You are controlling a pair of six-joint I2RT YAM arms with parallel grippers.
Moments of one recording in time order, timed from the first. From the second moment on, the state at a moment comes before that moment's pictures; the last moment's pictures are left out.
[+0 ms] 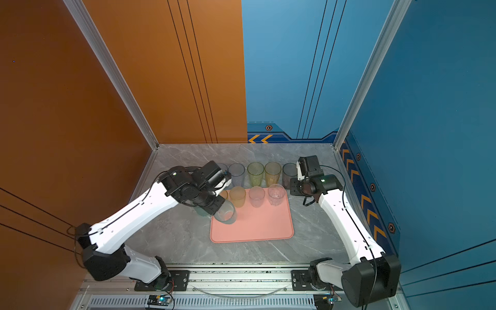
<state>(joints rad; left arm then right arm) -0.88 1.53 1.69 -1.40 -0.07 -0.21 0.22 1.24 1.19 -0.94 -0.01 0.23</state>
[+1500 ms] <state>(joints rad) -1.06 2.44 2.60 -1.45 -0.07 0.16 0.12 1.25 1.15 -0.98 0.02 0.24</state>
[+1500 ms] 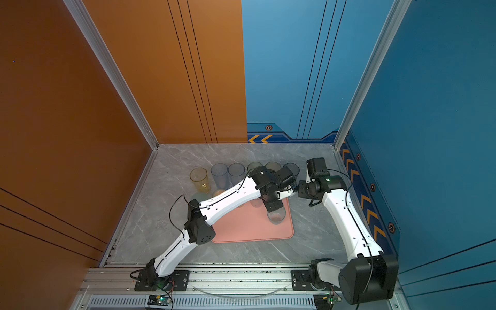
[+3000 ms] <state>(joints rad) -1.04 2.50 2.65 -1.43 -0.05 0.16 0.12 1.27 1.15 -0.97 0.01 0.23</state>
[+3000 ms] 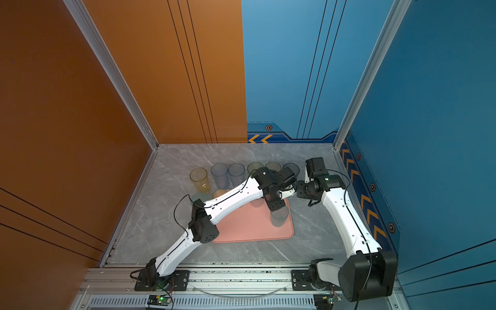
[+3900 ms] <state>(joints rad) -0.88 2.07 2.28 -1.26 -0.03 0.11 0.12 1.09 1.09 -1.03 -0.20 0.23</state>
